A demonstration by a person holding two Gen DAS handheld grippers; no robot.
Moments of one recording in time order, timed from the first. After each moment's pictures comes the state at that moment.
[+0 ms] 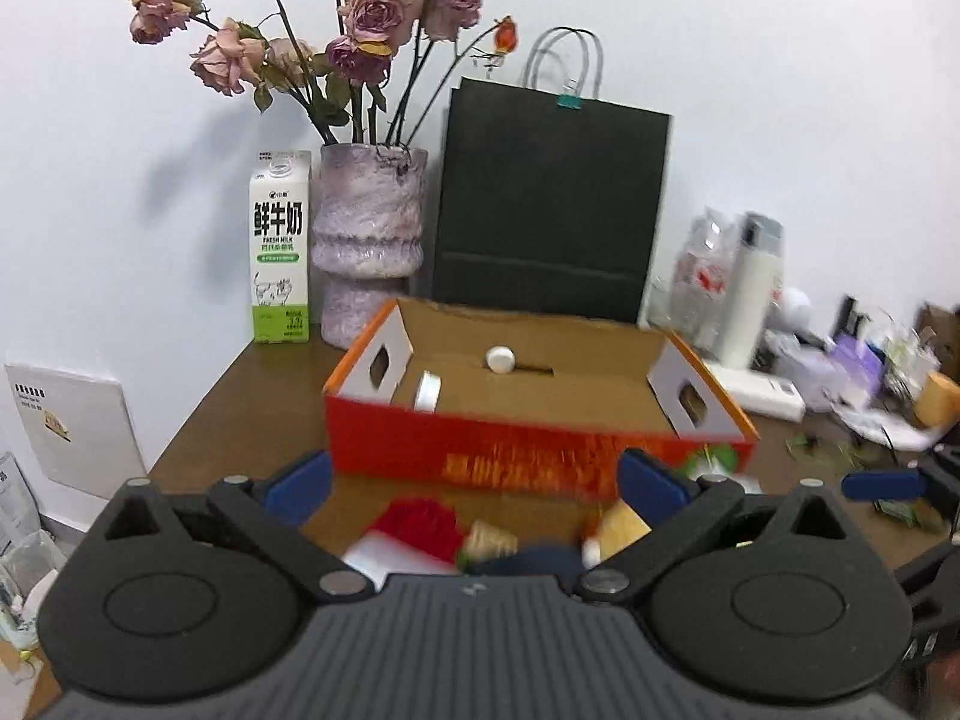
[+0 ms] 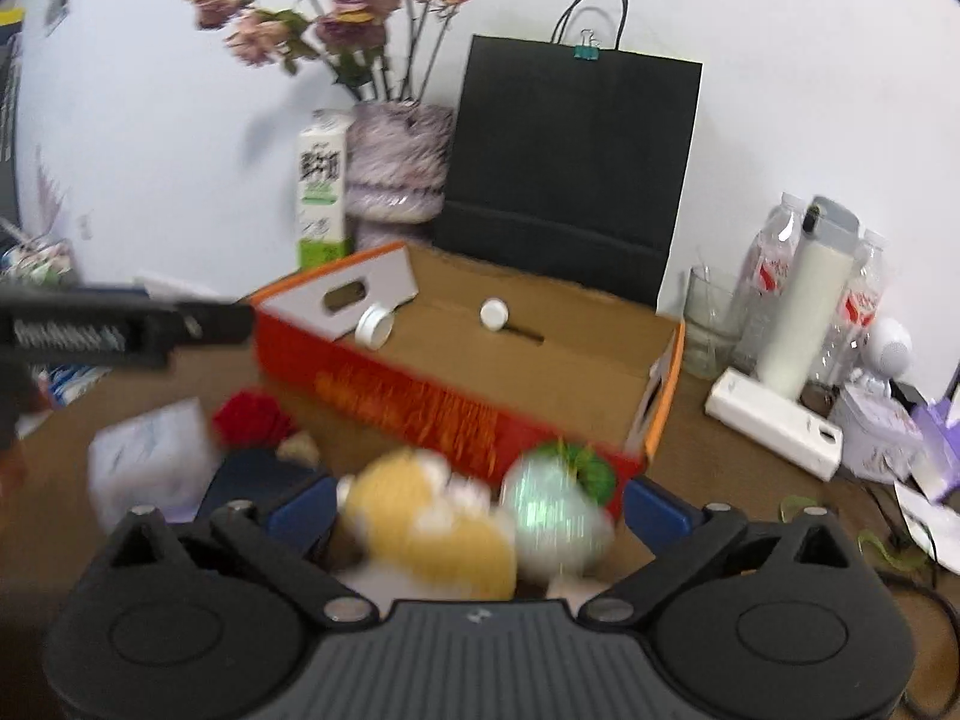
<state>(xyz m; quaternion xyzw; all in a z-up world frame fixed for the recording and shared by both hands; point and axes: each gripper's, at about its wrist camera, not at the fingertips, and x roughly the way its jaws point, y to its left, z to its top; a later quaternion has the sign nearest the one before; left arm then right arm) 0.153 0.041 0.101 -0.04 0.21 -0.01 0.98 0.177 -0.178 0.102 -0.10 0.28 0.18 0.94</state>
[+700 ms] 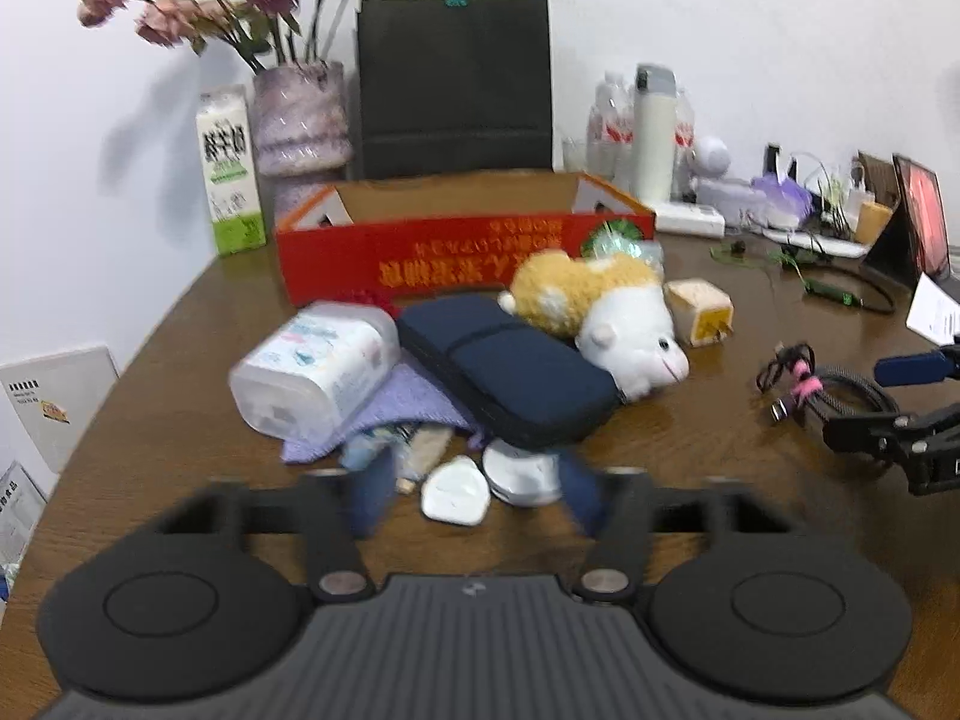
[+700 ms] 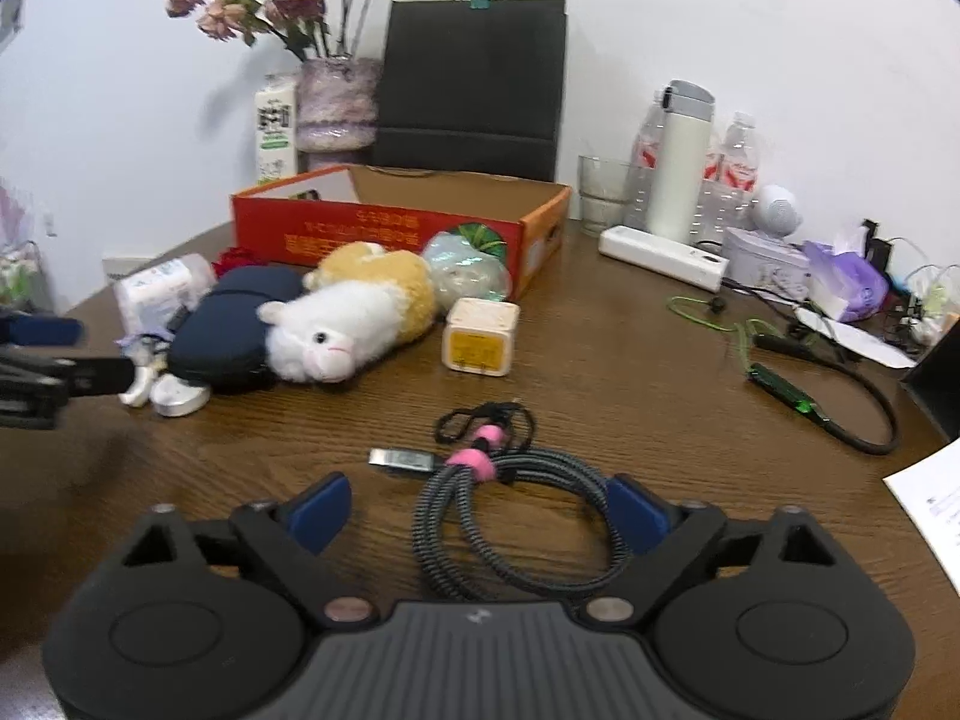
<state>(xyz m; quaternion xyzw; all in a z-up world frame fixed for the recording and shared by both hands) 0.065 0.001 0.031 0.04 0.28 -0.05 0.96 0.059 -0.248 0.046 -0.05 0.30 0.13 0.94</state>
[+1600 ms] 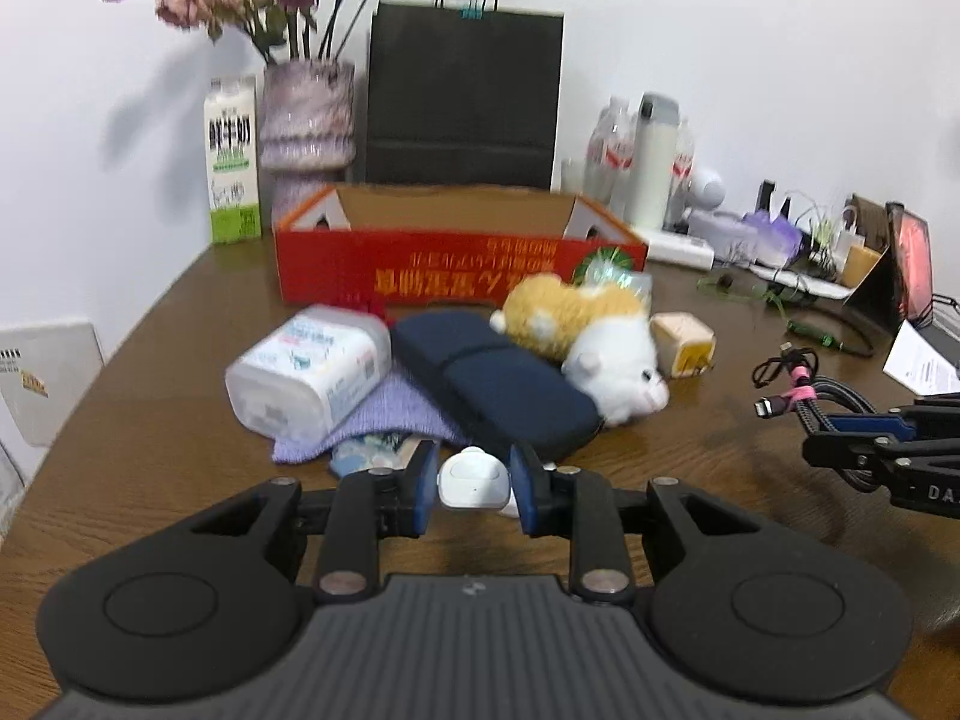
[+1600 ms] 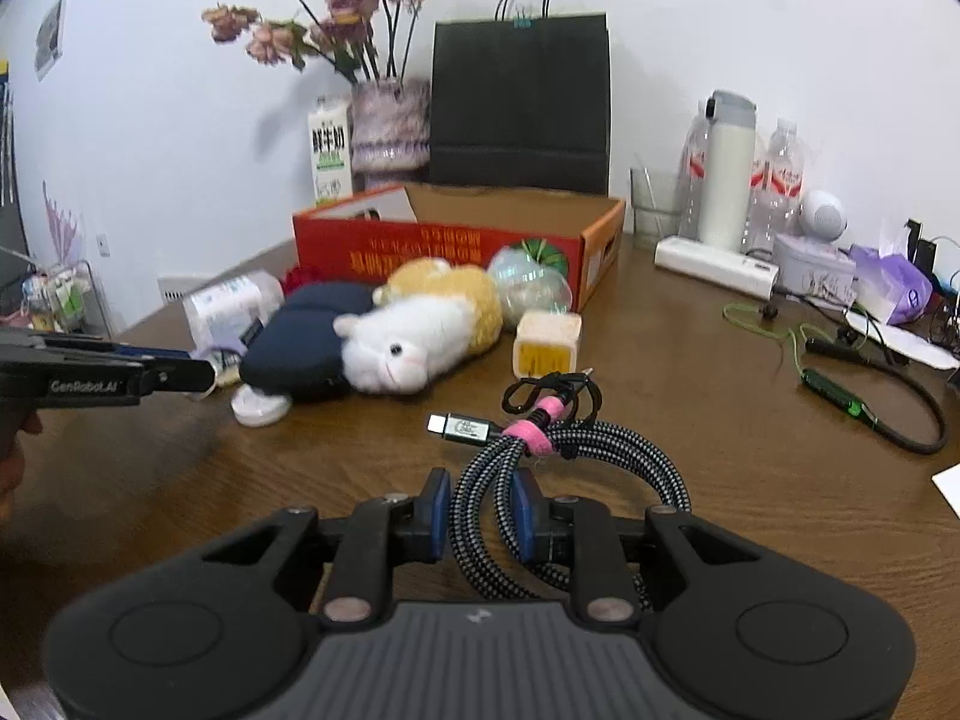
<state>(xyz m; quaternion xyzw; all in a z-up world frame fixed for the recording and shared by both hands) 0.055 0.009 0.045 -0.01 0.26 -0.06 0.96 0.046 -0.241 0.054 -0.03 0.28 0.17 0.95</state>
